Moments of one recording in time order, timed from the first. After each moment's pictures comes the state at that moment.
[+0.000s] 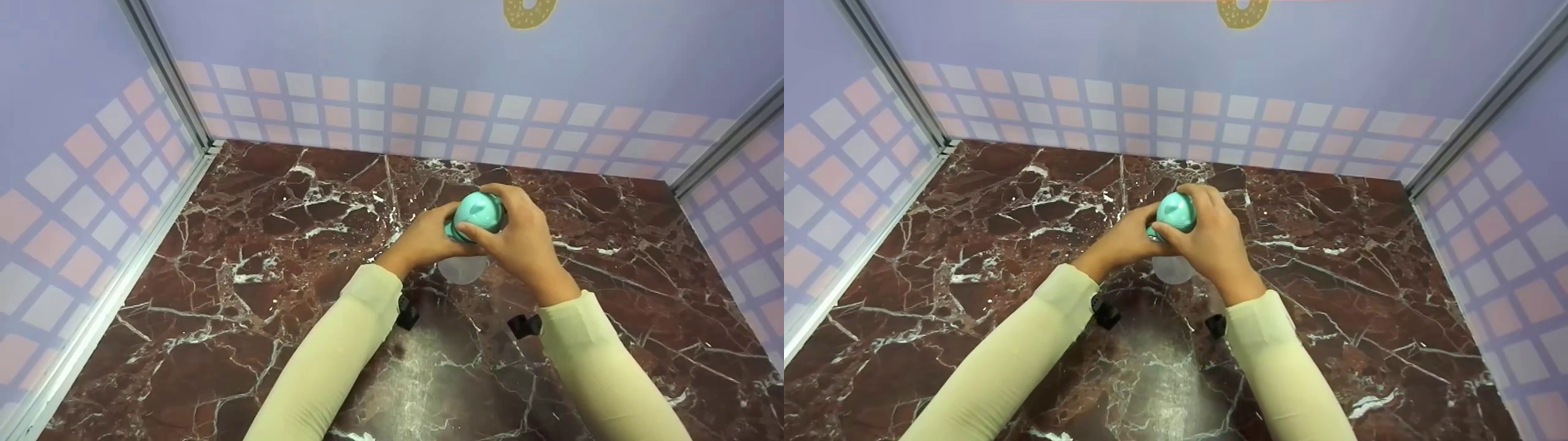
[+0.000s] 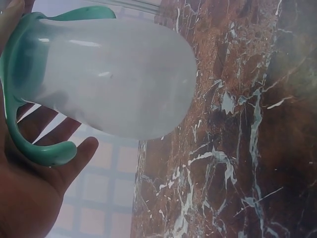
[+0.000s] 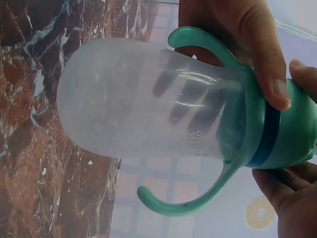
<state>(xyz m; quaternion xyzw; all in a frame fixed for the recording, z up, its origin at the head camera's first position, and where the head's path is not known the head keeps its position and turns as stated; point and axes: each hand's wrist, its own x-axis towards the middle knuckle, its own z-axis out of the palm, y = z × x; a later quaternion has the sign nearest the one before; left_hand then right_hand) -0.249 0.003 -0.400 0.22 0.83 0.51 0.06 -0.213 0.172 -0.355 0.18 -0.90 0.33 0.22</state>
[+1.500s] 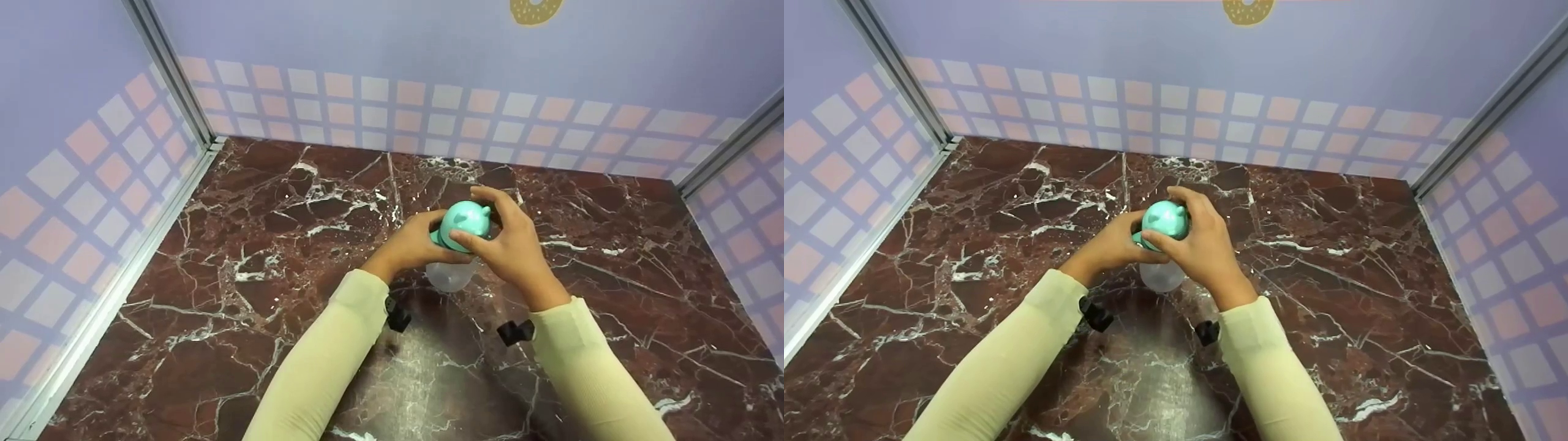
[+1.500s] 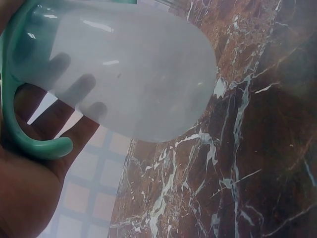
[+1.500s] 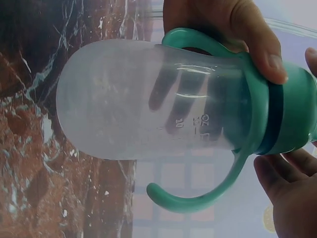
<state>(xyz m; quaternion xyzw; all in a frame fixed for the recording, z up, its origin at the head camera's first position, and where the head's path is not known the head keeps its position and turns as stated) -0.251 -0.022 -0.417 0.27 0.78 0.56 0.09 -0.213 0.163 -0.369 0.19 -0.86 0.45 0.13</state>
